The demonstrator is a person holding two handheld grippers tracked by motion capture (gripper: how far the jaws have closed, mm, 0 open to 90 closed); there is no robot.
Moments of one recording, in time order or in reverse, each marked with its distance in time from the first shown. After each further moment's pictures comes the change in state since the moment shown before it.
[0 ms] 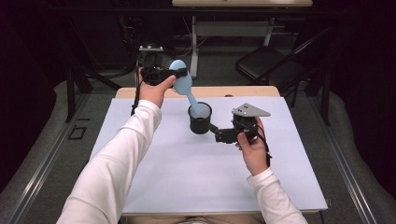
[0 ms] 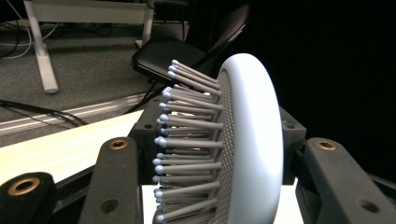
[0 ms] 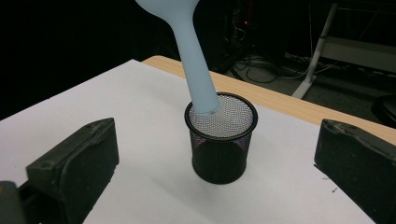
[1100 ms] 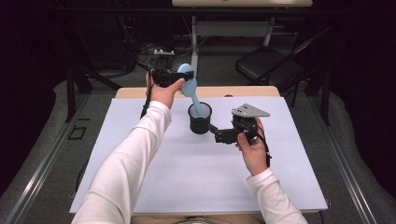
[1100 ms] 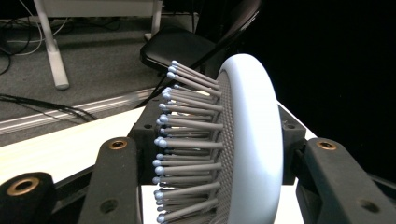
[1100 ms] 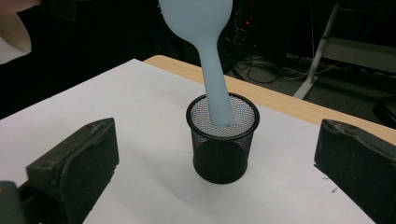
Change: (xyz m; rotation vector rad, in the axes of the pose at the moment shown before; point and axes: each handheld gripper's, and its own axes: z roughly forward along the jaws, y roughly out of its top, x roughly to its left) left arm -0.003 -0.009 0.036 0.040 0.053 0.023; right arm 0.001 -0.001 0.000 -0.001 0.007 -0.004
